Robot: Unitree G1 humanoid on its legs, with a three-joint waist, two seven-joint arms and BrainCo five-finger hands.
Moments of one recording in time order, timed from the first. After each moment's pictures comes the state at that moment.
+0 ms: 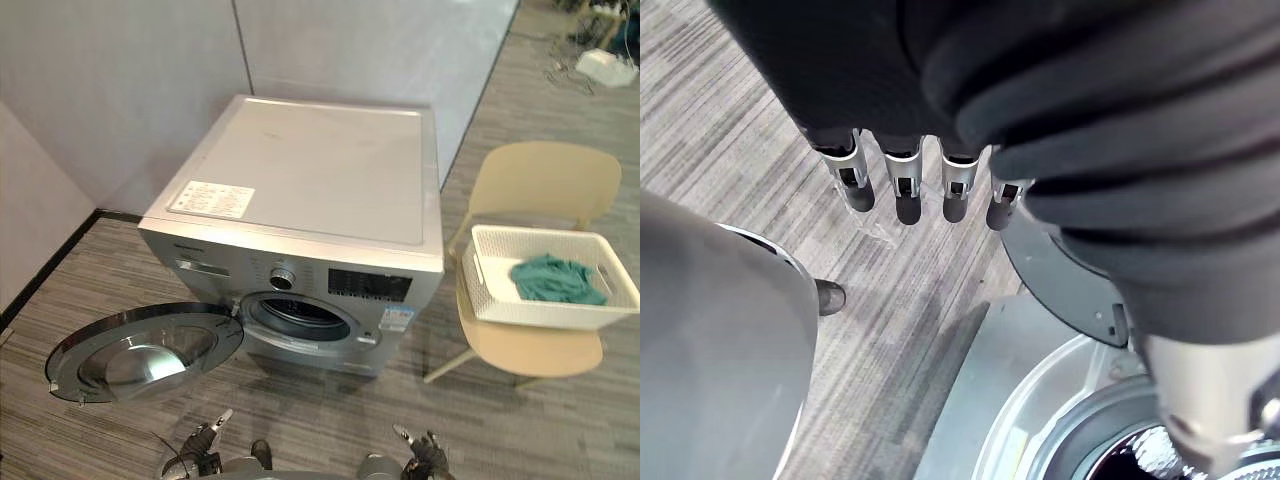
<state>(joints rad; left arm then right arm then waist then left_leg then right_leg) 0.06 0.00 0.31 1.06 -0.03 -0.05 0.08 0.13 -0.02 -0.29 1.03 0.37 -0.09 -0.03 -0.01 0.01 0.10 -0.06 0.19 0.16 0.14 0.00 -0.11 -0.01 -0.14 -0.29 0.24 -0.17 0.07</state>
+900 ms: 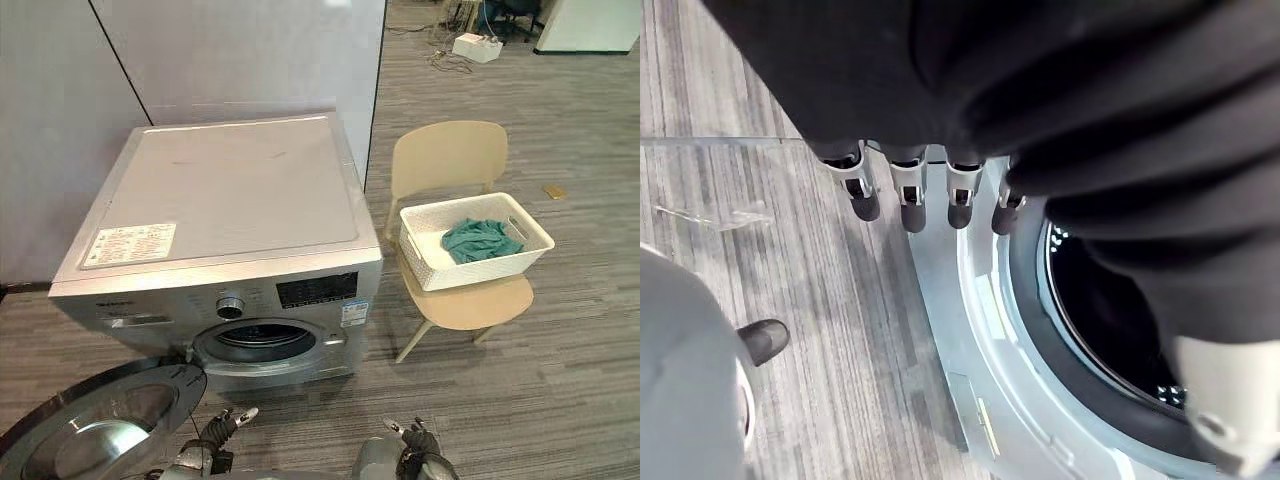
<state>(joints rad) 0.00 0.06 -0.01 1.09 0.11 -0.07 0.07 0.07 -0.06 -0.27 1.05 0.30 -0.06 -0.02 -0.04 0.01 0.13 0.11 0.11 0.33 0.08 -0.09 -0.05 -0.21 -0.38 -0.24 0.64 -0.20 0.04</state>
